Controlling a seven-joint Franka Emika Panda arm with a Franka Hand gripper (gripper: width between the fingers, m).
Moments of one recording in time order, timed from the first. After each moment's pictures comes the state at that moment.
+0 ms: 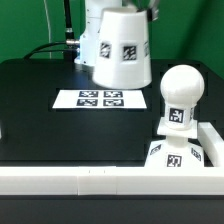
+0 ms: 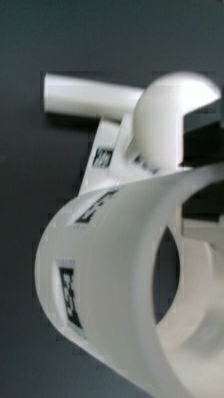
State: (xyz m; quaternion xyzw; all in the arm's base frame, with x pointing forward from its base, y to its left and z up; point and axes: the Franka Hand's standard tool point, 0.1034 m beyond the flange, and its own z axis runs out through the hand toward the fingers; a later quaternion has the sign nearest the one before) arm 0.576 0.031 0.211 -1.00 -0.01 0.04 0.08
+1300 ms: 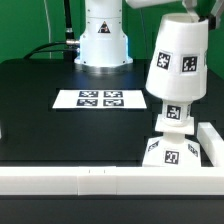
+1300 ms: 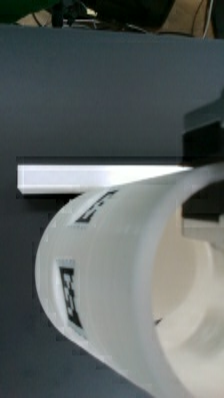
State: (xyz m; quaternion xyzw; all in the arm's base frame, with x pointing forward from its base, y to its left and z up) arm 0.599 0.101 0.184 -0.99 0.01 0.07 0.09
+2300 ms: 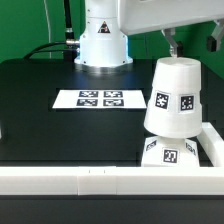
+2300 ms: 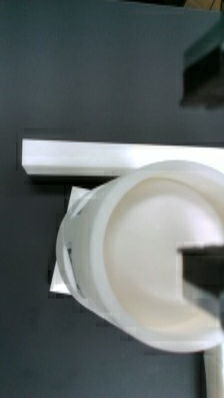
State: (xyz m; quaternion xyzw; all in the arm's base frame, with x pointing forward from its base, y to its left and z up) arm 0.597 0.093 0.165 -0.99 0.00 0.08 0.08
